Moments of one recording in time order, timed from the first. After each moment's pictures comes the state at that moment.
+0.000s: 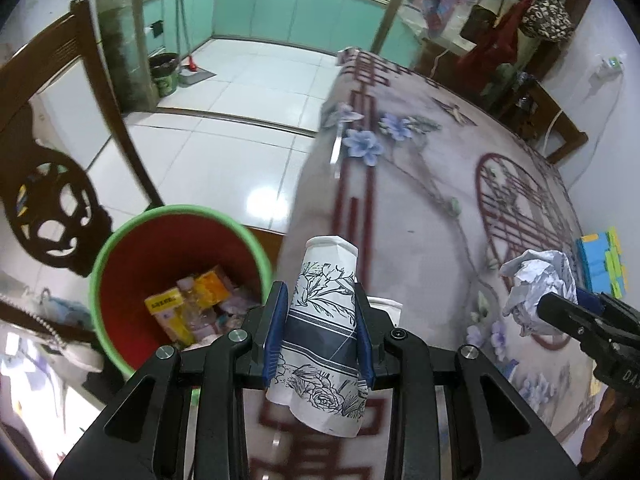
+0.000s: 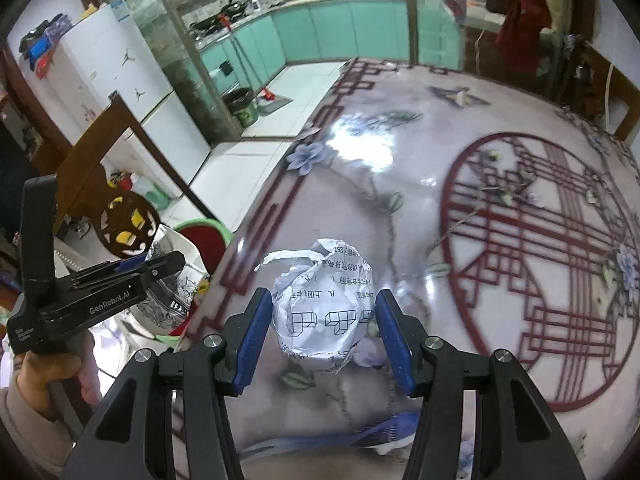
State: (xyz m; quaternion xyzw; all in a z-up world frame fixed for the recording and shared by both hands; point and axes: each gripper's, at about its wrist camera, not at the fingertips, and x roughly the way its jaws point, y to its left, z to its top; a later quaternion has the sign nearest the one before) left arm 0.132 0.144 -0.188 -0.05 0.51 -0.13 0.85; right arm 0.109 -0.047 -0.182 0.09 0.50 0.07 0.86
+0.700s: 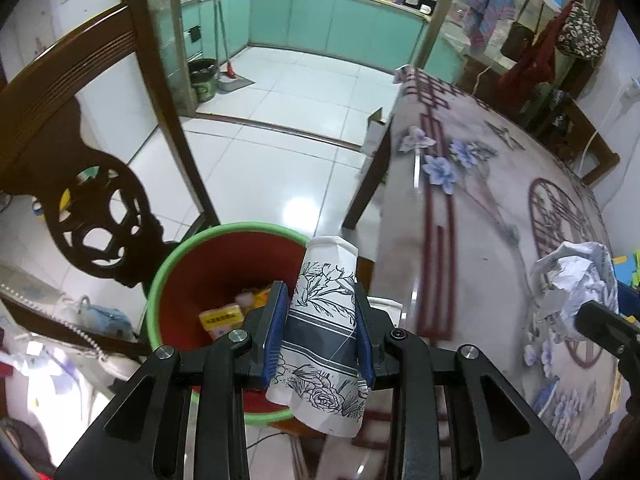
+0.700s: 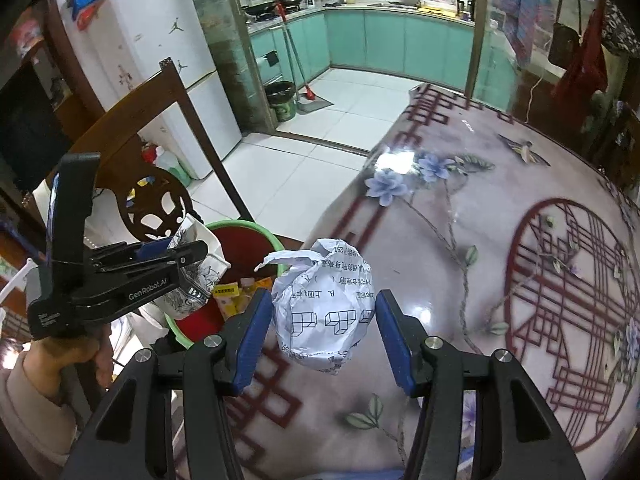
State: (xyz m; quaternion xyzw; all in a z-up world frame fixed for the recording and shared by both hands) left arm 0.155 0.205 -0.194 -0.04 0.50 -0.07 0.86; right arm 0.137 0.043 -0.161 0.02 0.48 0.13 0.87
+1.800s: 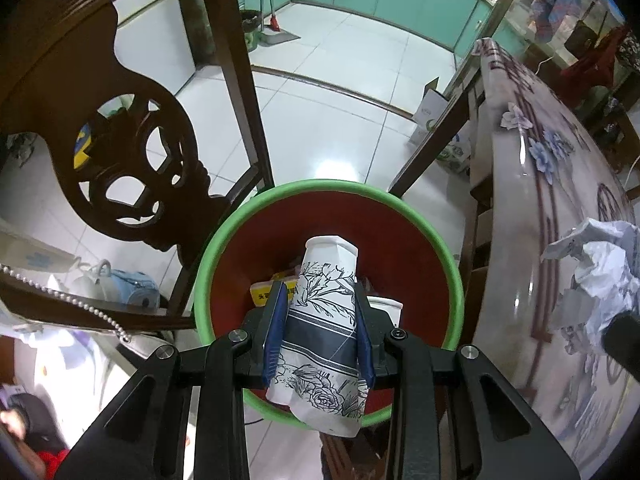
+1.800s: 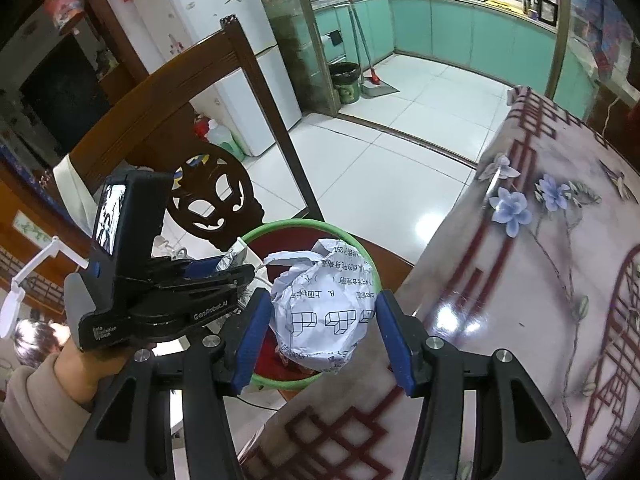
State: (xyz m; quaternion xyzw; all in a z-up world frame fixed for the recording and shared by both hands) left arm 0.187 0.270 -0.255 -0.05 0.57 -0.01 0.82; right arm 0.194 0.145 -0.204 0.00 0.50 0.23 0.84
